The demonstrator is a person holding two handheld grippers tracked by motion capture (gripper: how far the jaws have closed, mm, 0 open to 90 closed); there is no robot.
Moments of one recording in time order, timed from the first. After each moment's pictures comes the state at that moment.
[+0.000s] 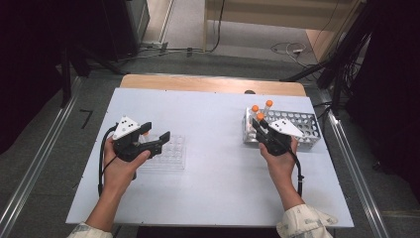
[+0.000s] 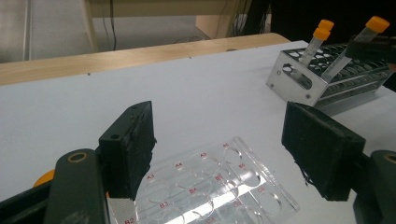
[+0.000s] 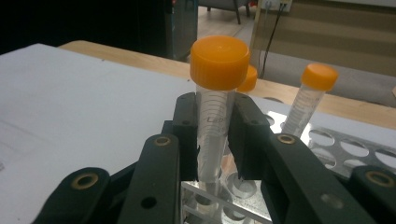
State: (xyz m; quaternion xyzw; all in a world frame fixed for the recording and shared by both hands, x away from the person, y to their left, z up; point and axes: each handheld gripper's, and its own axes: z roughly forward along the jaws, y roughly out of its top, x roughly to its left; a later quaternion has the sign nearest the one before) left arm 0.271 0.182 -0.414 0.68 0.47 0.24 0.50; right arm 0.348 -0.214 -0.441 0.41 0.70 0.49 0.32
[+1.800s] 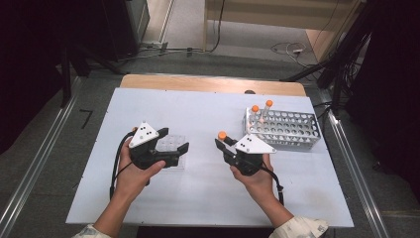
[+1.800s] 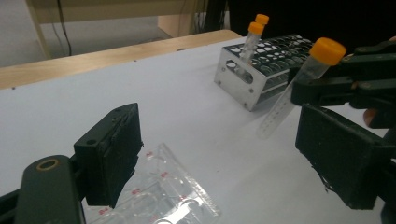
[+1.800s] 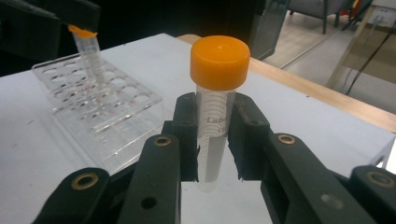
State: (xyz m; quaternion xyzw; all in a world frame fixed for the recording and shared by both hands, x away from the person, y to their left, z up) left arm 0.259 0.139 -0.412 0.72 0.41 0.20 0.53; right arm 0.284 -0.136 -0.428 0.28 0.78 0.51 0.24
